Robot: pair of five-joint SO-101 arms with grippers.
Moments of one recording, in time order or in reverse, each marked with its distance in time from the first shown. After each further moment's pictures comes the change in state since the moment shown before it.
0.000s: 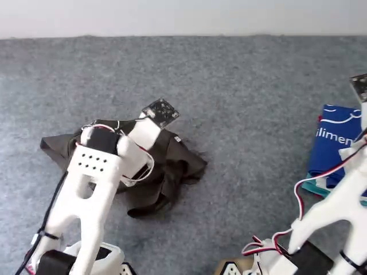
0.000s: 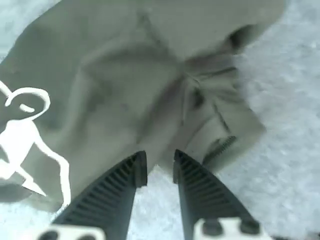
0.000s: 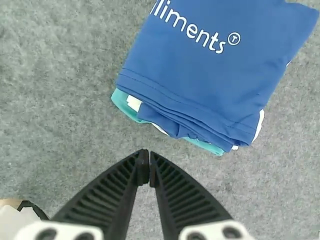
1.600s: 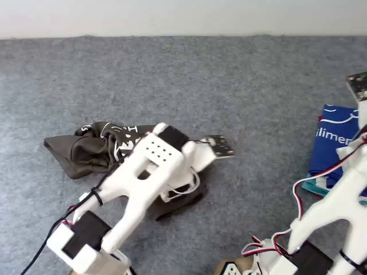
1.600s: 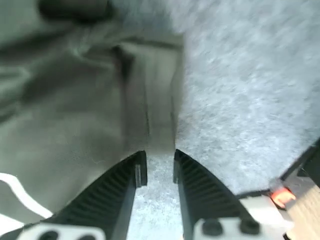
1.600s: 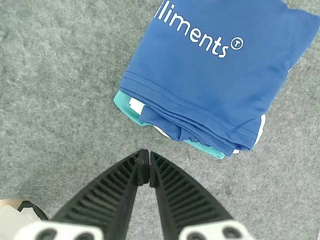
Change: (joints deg) left arm 18.4 23.3 -10.7 7.6 0.4; right arm -1.0 0.0 0.0 0.0 0.0
